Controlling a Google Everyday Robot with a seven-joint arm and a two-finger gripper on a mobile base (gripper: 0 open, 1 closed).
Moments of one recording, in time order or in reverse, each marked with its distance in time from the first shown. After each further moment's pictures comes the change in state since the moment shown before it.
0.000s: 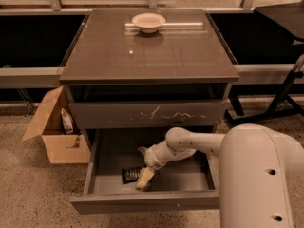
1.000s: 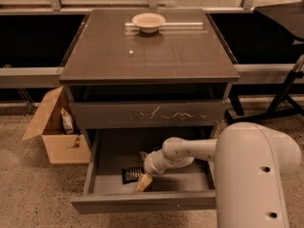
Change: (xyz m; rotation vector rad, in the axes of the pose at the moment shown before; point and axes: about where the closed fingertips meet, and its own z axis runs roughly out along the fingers) arm 0.022 -0.001 0.025 0.105 0.061 0.031
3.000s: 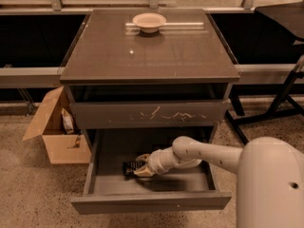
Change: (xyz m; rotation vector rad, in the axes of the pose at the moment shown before) arm -0.009 -0.002 -0.021 -0.021 -0.153 -0.008
